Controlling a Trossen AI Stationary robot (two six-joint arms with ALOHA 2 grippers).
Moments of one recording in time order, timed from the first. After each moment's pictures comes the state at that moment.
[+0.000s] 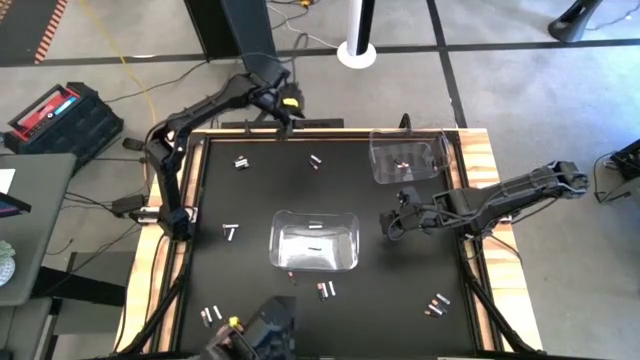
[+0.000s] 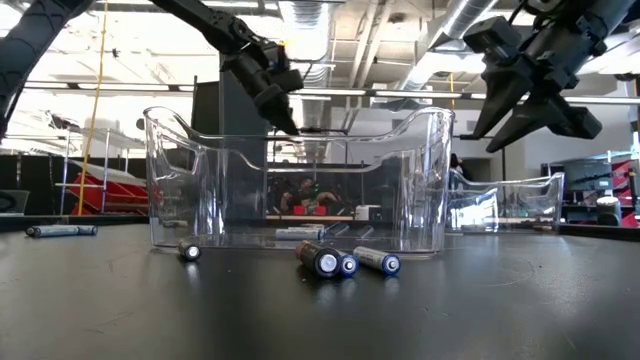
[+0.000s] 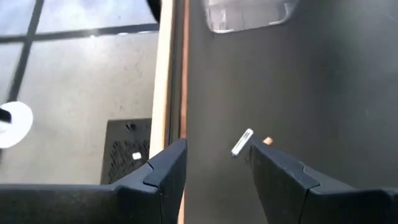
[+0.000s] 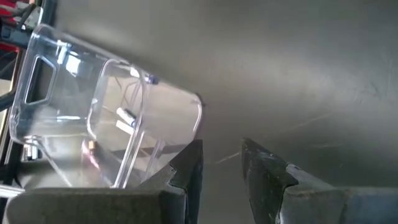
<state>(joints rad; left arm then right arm) 0.77 1.90 1.79 -0.80 0.34 0.75 0.18 1.07 0.68 -0.52 0.32 1.38</state>
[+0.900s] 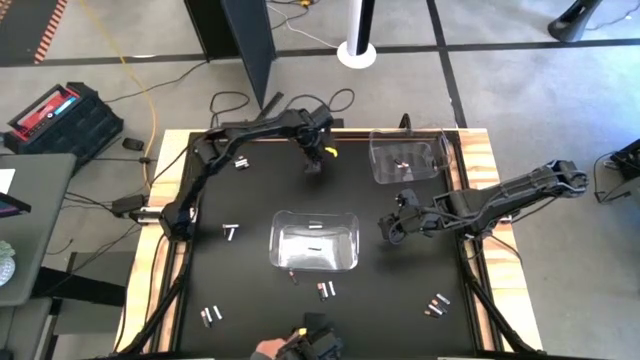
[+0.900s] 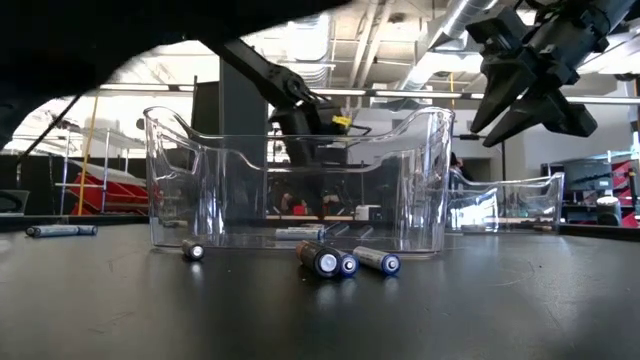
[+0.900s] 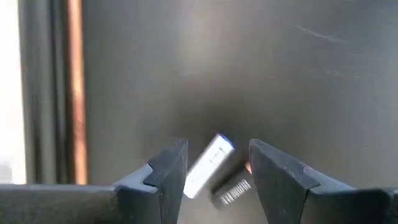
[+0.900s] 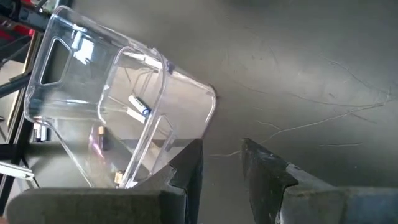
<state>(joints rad) 0.58 2.30 1.92 -0.80 0.07 0.61 0.22 1.07 0.68 -0.48 0.32 1.34</state>
